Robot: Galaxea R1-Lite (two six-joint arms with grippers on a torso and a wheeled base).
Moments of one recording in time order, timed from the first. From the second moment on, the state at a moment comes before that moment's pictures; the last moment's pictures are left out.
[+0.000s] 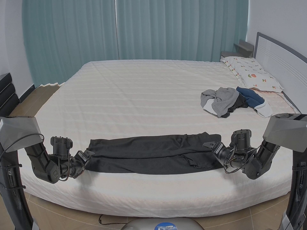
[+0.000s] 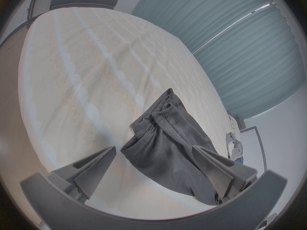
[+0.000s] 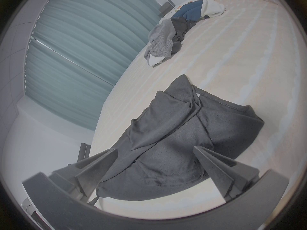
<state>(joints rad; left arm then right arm) -0.03 2.23 -0.58 -0.92 -0.10 -0.91 0.27 2.30 -0.72 -1.06 0.06 0.93</state>
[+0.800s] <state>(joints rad) -0.03 2.23 -0.58 -0.92 -0.10 -0.92 0.26 2.24 -0.70 -1.08 0.06 0.93</state>
